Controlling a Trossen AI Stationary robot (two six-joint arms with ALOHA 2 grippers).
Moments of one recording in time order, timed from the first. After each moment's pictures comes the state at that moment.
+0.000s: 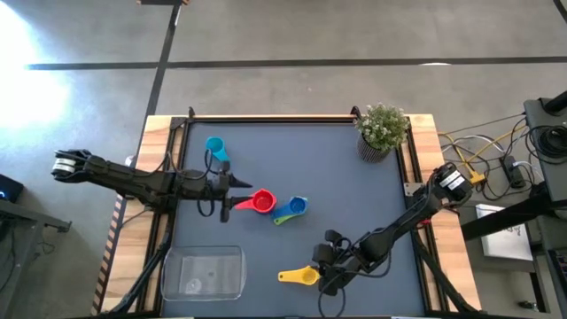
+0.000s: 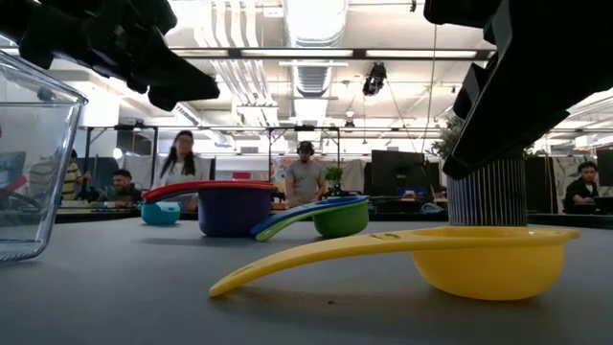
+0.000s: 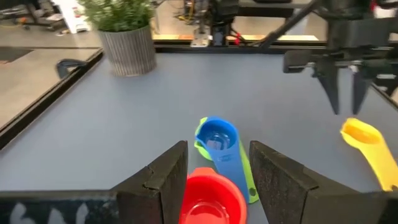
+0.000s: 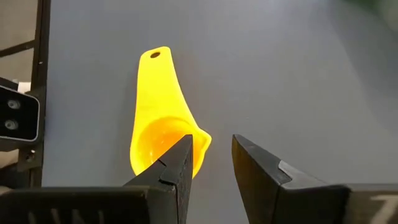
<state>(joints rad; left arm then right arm) -0.10 0.92 0.38 0.25 -0.19 -0.05 0.62 1.80 1.07 -0.19 0.34 0.78</state>
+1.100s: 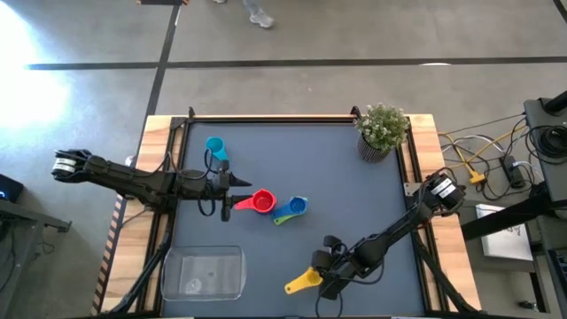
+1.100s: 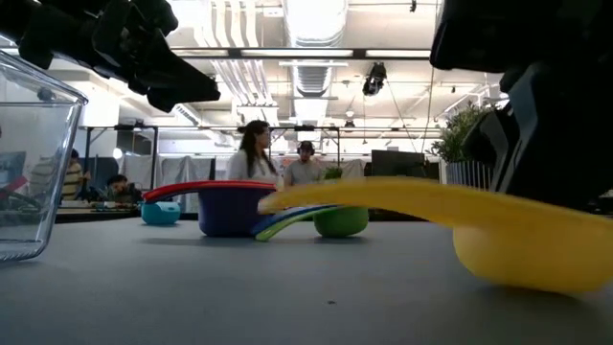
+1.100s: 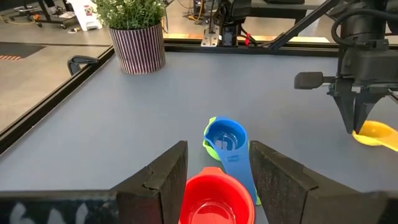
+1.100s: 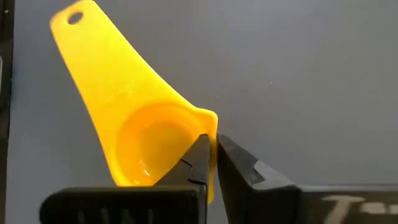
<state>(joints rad) -0.10 0.93 0.38 0.25 -0.22 -0.07 0.64 1.90 1.09 -0.19 0.28 0.78</state>
